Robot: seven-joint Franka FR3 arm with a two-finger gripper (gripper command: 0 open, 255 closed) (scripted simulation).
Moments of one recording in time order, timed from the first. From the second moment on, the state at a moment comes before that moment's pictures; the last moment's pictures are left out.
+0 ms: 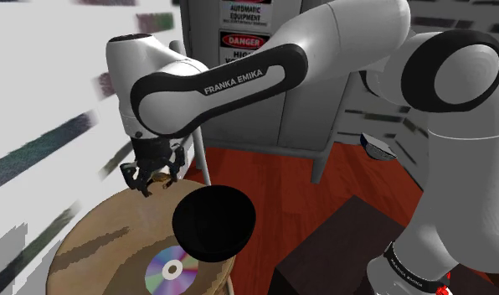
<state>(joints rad) 0.38 0.46 0.43 -1.52 -0.19 1.96 0.70</state>
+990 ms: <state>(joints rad) 0.39 0.44 0.44 -1.35 -0.17 1.77 0.69</state>
